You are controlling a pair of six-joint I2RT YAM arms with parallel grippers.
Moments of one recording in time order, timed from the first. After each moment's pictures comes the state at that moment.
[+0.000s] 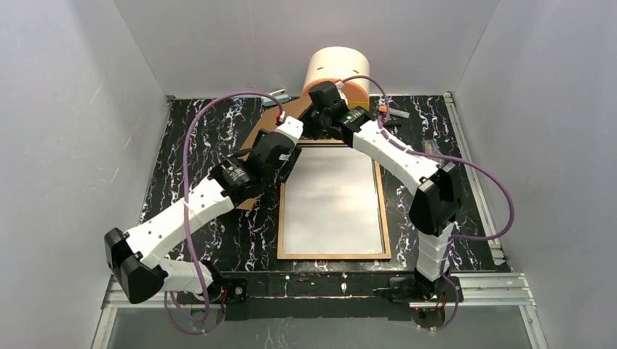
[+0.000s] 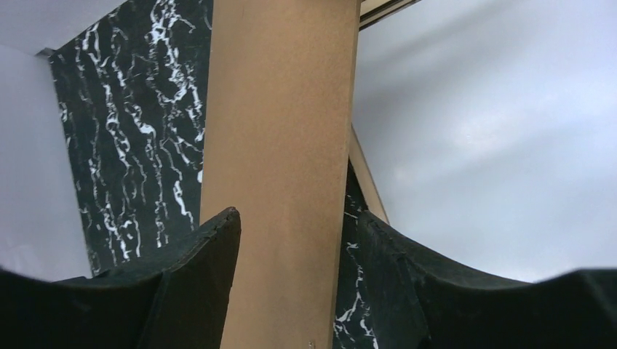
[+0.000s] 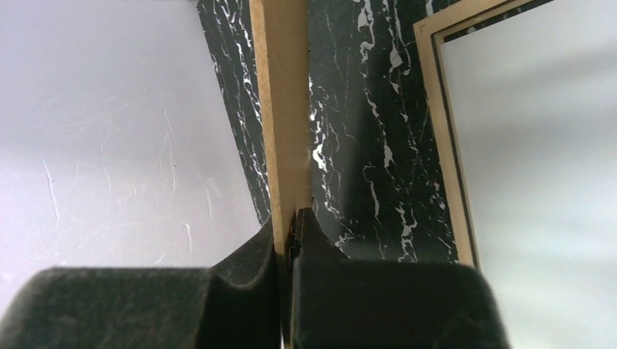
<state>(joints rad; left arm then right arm) -0.85 1.28 1.28 -0.70 -0.58 -0.04 0.73 1.89 1.82 -0.54 0.05 1.27</state>
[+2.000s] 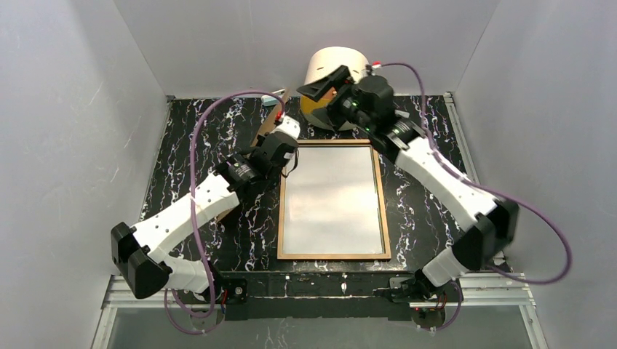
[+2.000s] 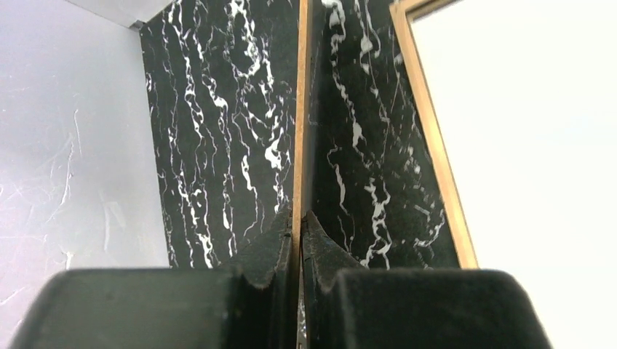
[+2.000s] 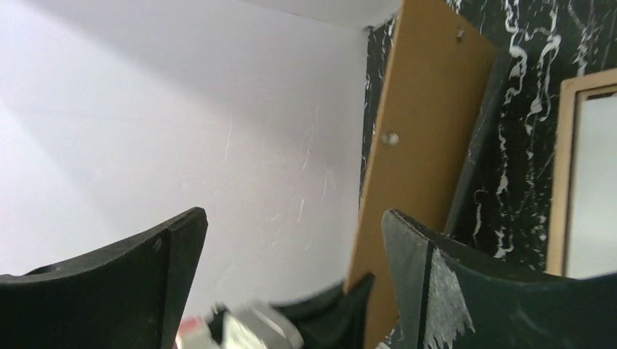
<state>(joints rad) -0.83 1.33 1.27 -0.75 -0.79 0.03 0.67 1.60 1.62 -0.23 -0.08 1.28</state>
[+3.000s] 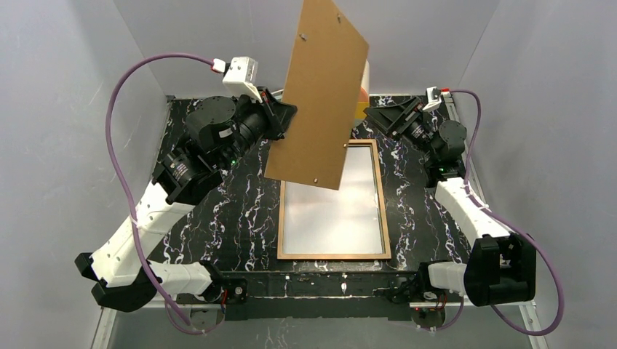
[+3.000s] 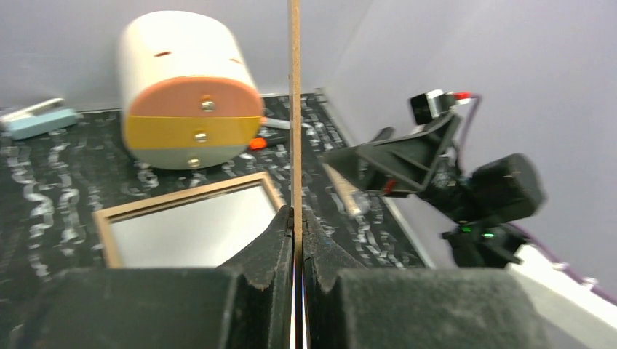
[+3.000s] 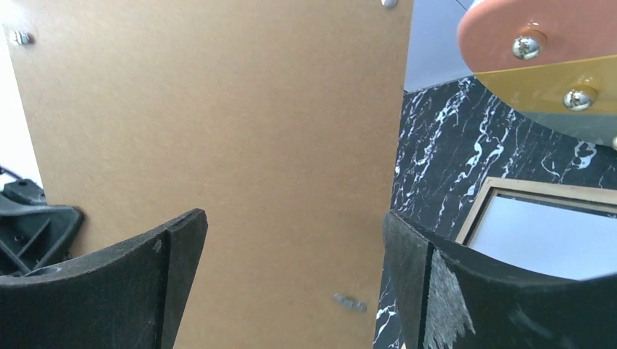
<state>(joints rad) -0.83 1.21 1.68 -0.55 -0.29 -0.41 0.16 1.24 0.84 0.61 -0.62 1.17</state>
